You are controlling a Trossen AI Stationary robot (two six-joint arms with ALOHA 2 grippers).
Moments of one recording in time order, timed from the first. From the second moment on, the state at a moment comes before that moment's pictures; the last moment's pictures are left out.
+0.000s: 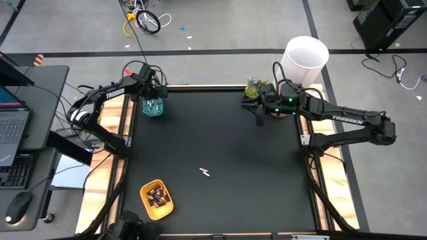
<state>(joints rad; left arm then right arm) 1.12 1.50 0.87 -0.51 -0.05 -0.52 -0.34 1.03 0.88 -0.13 -0.08 0.40</state>
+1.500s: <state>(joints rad) 0.09 1.32 1.09 -0.57 -0.04 -0.54 -0.32 1.03 0.88 -0.14 -0.18 0.36</state>
